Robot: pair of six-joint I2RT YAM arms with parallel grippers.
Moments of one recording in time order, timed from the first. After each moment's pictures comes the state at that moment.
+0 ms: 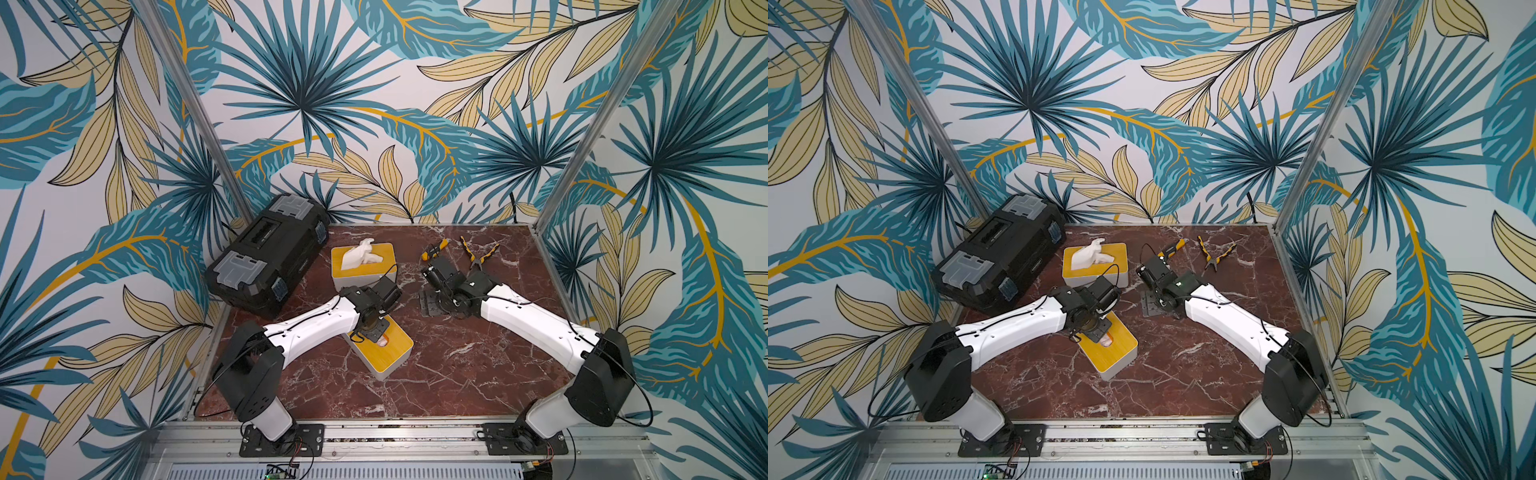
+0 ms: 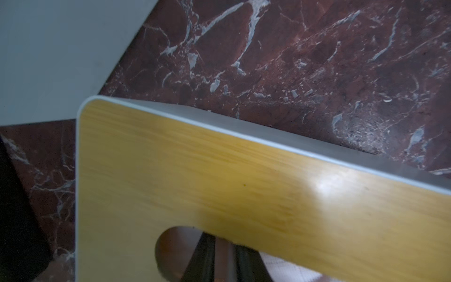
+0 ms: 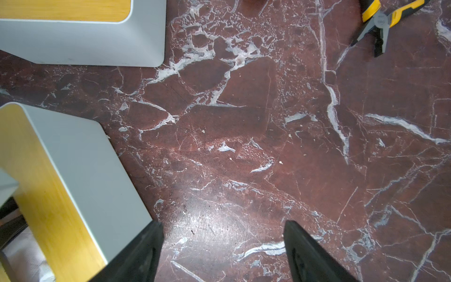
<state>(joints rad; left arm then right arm) -0.76 1.63 1.18 -0.87 -0.22 -0.11 0.68 1.55 1.30 -0.86 0.28 0.51</state>
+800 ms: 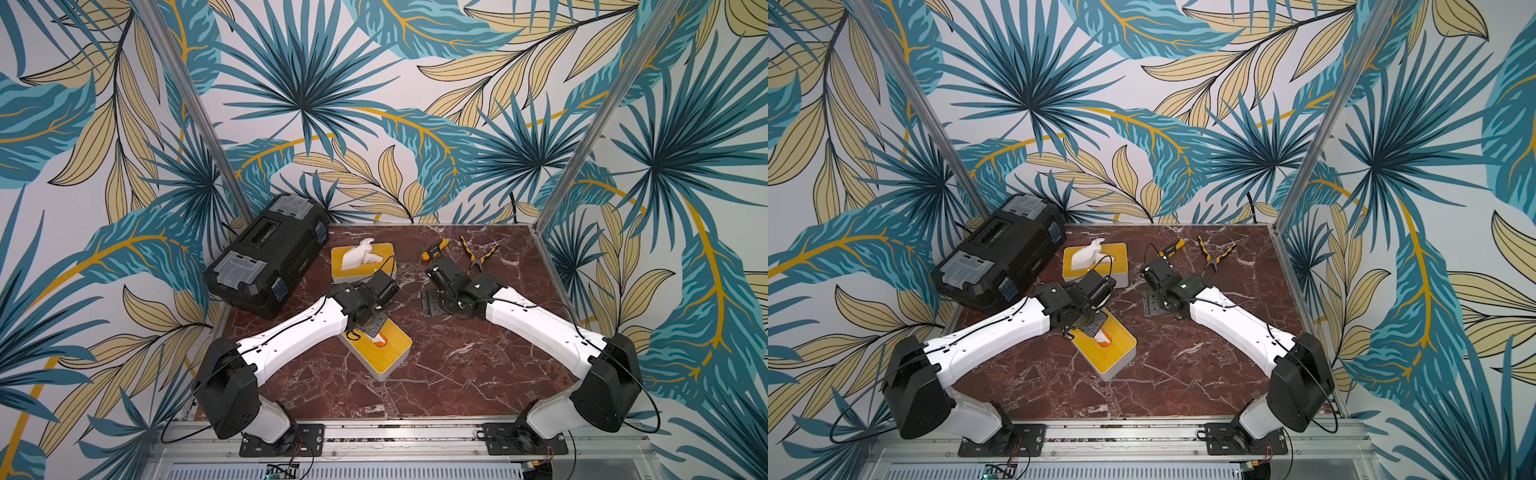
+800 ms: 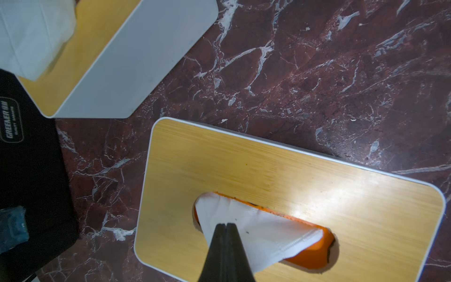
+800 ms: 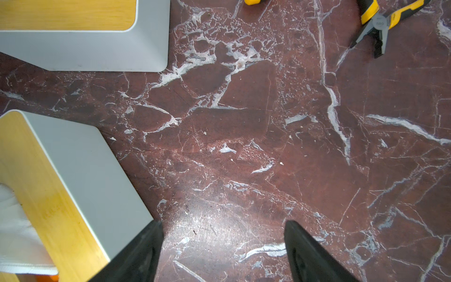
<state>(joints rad) -0.77 1.49 1.23 -0.94 -0.25 -0.17 0.67 1.52 1.28 -0.84 0.27 0.51</state>
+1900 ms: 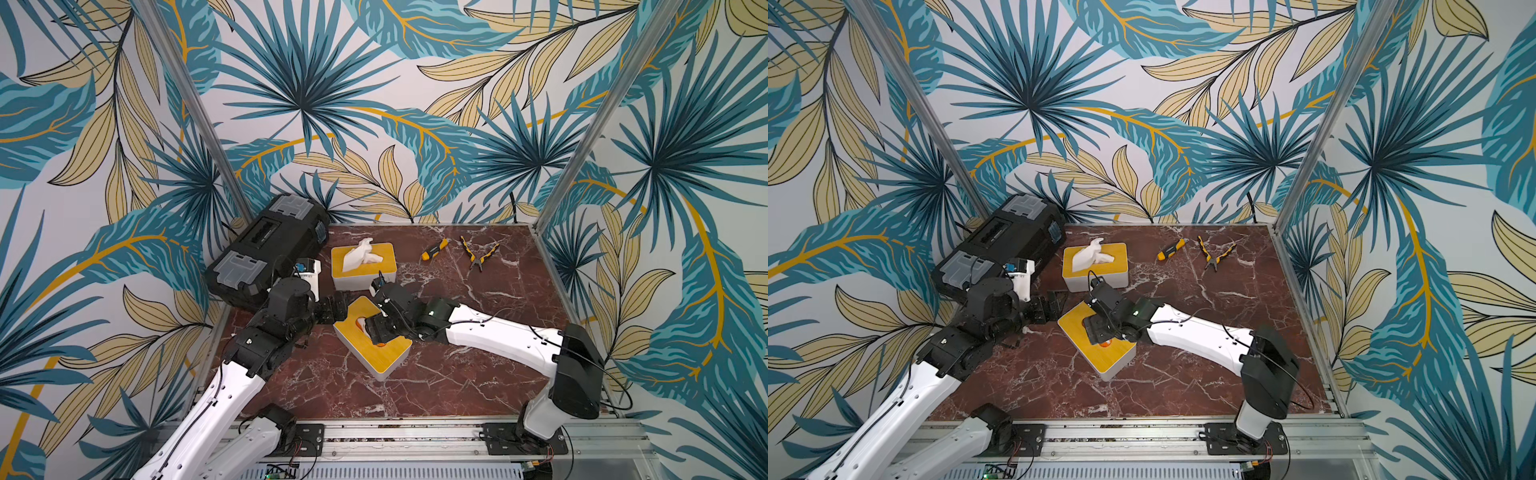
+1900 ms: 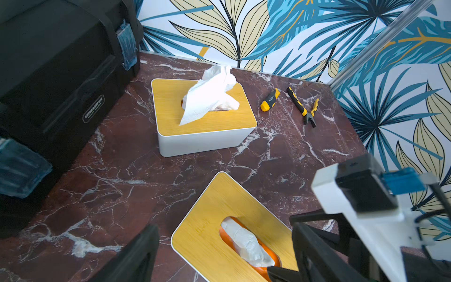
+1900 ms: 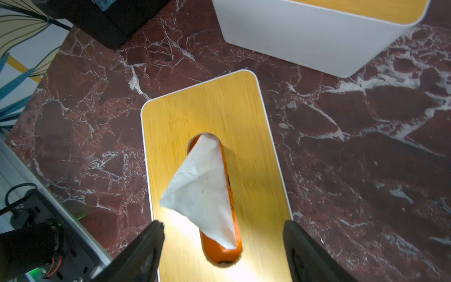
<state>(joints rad) -0.43 0.84 0.89 -0.57 0.00 -0.45 1.01 1.71 1.38 -0.59 0.15 0.49</state>
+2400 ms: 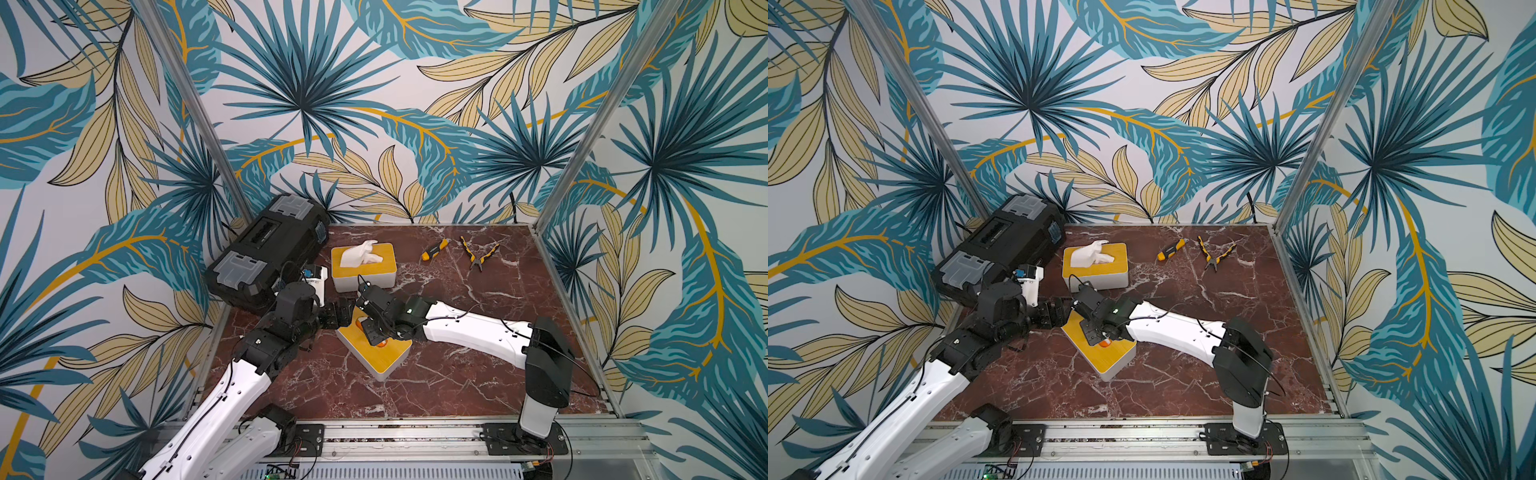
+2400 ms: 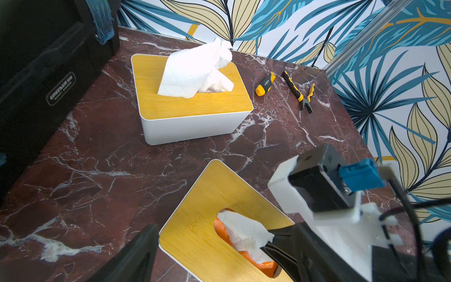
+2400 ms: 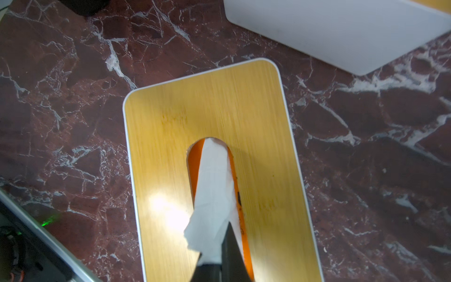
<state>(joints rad) -0.42 0.86 0.80 -0.49 0.07 -0.45 1.03 1.84 1.52 -0.71 0.20 0.45</state>
